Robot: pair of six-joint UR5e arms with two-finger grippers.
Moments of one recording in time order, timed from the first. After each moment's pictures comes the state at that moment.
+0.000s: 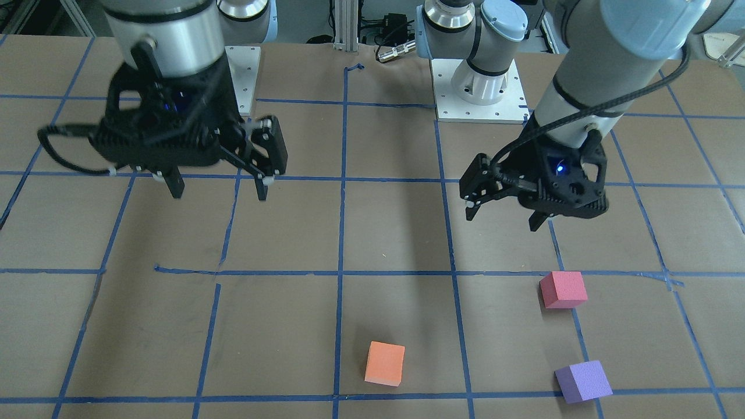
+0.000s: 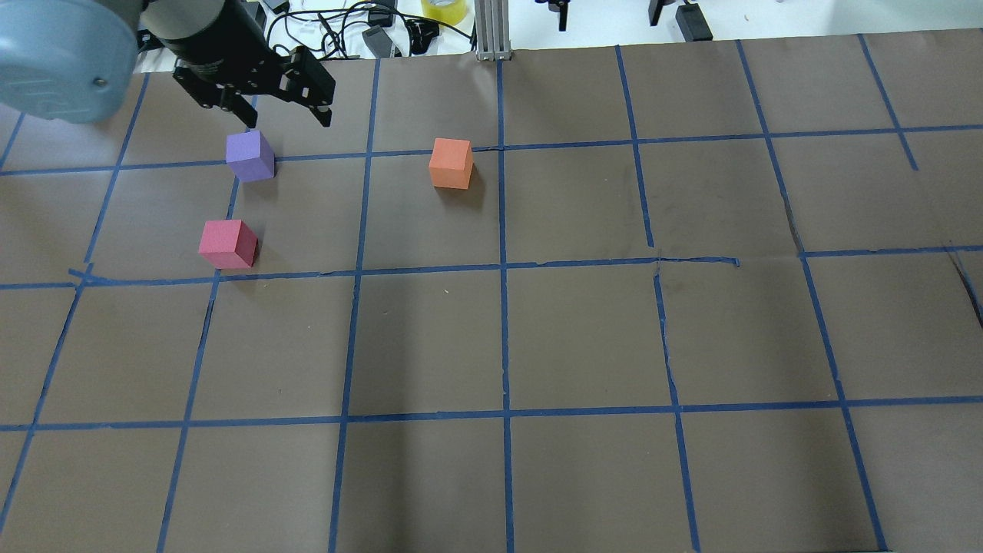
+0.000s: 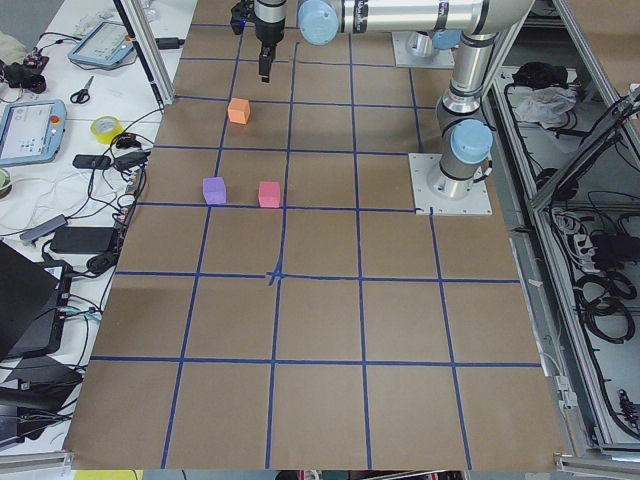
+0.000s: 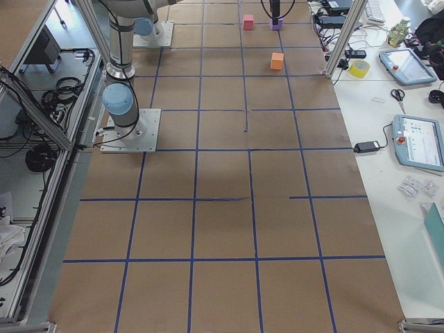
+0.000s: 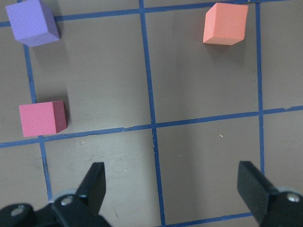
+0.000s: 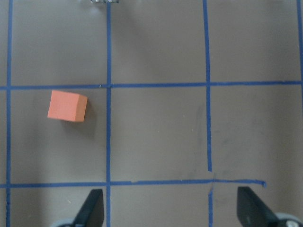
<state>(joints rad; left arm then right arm) -1.58 -1.76 -1.46 -1.35 1.47 0.11 1.76 -1.31 1.09 -1.49 -1.62 0.20</state>
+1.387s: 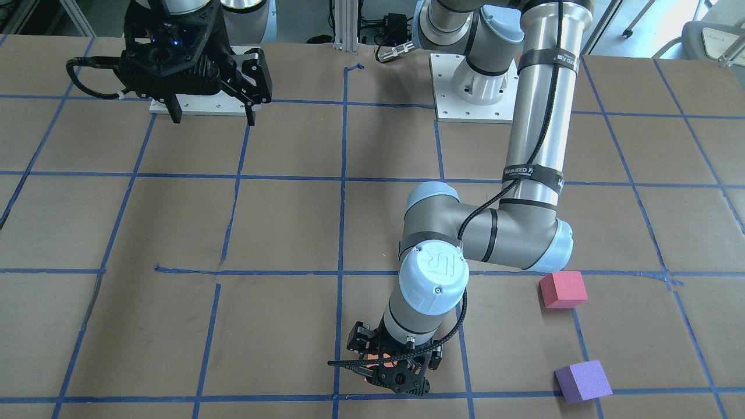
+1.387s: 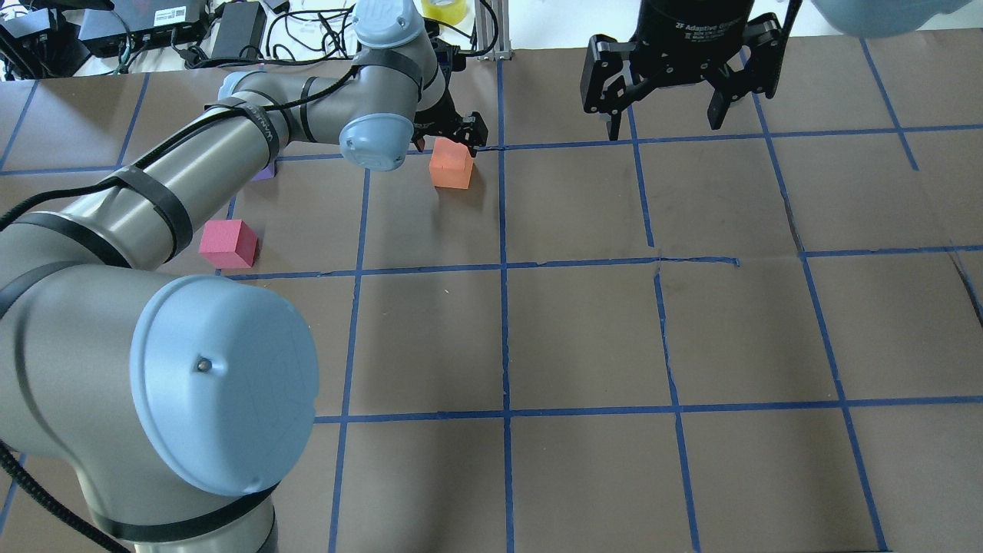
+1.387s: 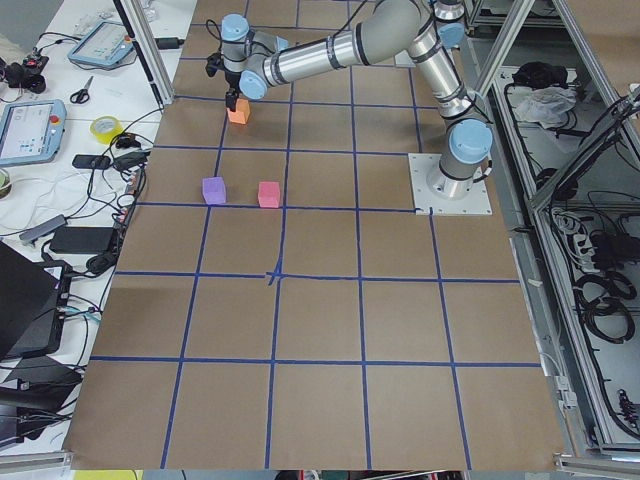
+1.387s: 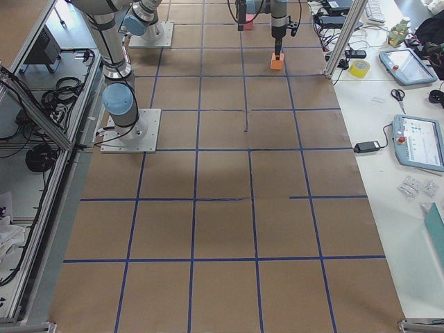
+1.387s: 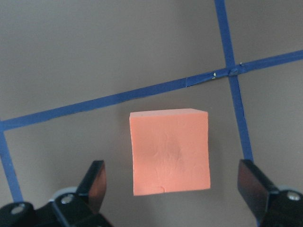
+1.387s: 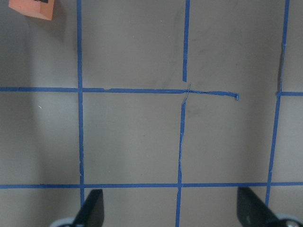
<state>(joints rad) -1.75 -2.32 -1.29 -0.92 1.50 0.02 1.76 -1.48 1.29 -1.39 -1.63 0.16</state>
